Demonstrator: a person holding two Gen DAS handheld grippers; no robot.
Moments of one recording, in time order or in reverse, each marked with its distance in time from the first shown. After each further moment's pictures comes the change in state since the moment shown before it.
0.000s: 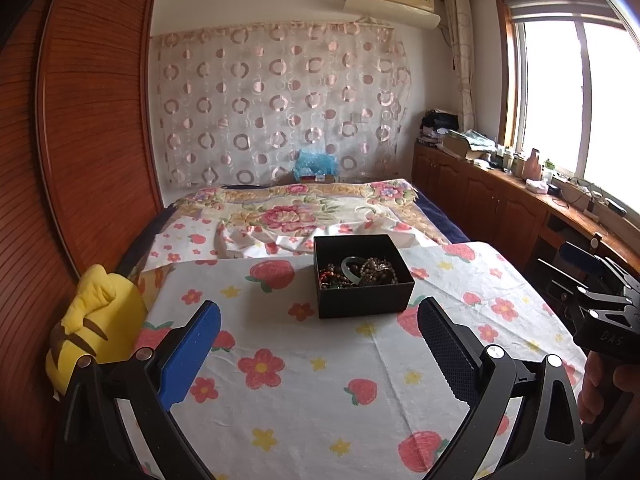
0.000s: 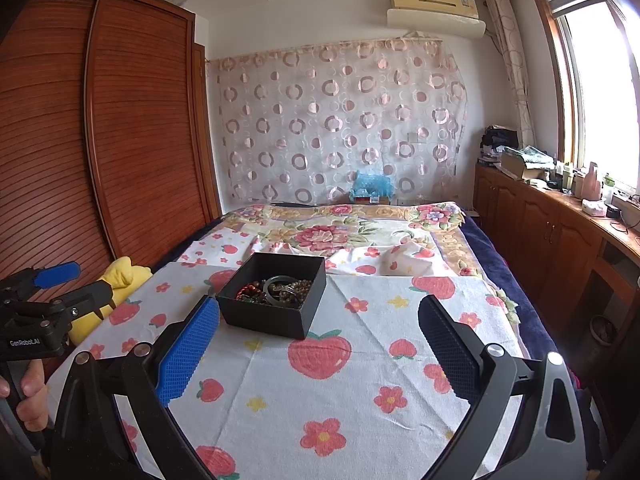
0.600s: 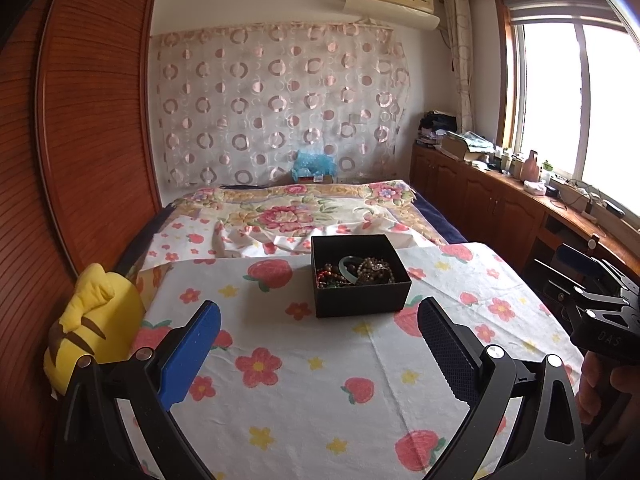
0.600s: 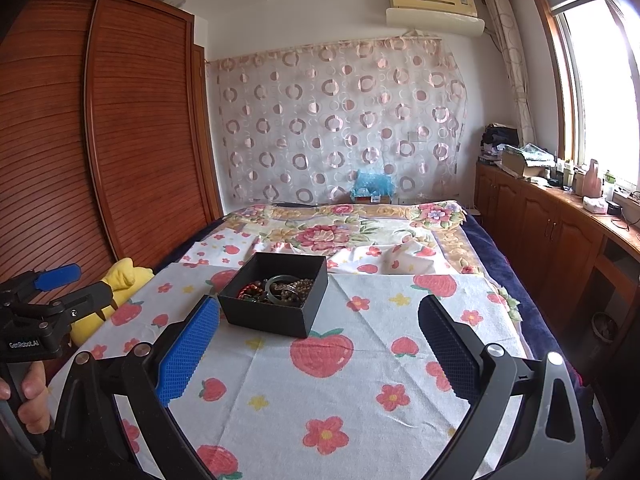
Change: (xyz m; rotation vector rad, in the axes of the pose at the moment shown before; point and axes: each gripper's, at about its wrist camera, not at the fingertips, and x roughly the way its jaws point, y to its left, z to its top) left arm -0.001 0.000 -0.001 0.000 0.000 -0.001; right arm 0.000 0.000 0.001 0.000 0.000 0.000
